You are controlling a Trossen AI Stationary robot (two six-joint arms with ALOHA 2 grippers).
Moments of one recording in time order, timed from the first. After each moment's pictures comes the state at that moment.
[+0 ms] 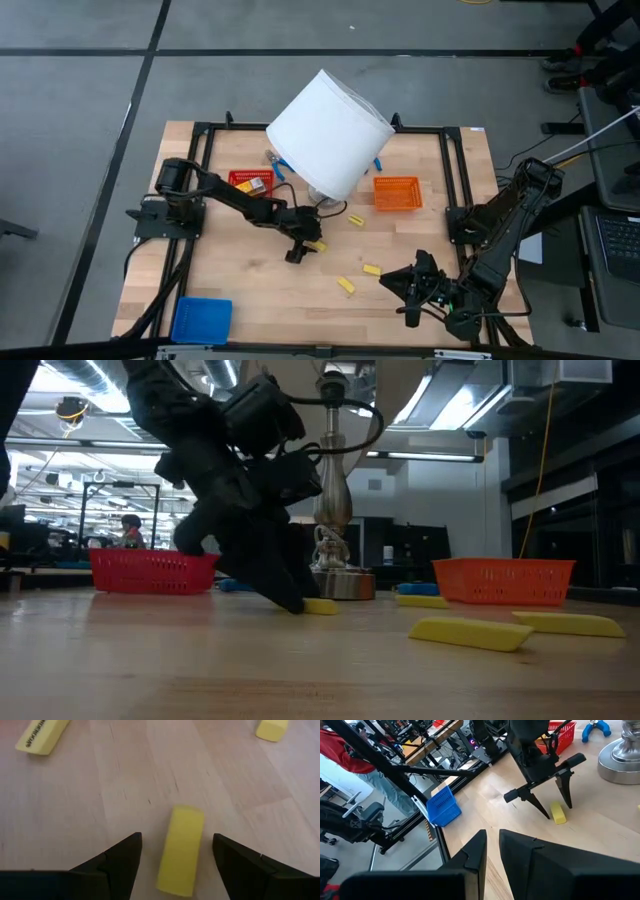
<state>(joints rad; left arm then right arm) -0.08 1.88 0.87 0.18 0.11 0.14 1.01 1.45 1.06 -0.37 1.06 1.31</state>
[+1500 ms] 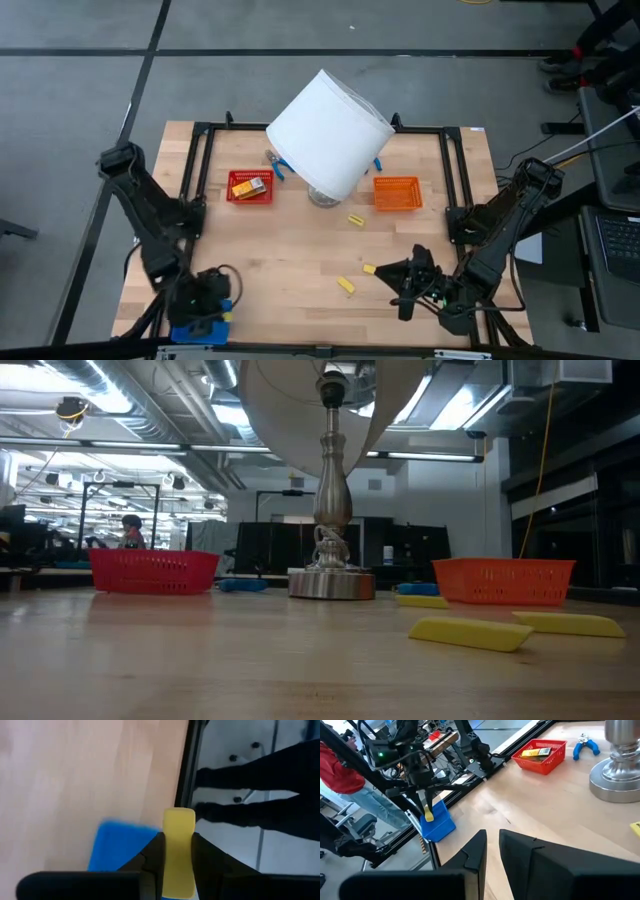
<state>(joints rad) -1.07 1.33 0.86 -0.49 -0.18 -1.33 0.96 1.45 1.06 -0.33 1.10 1.25</state>
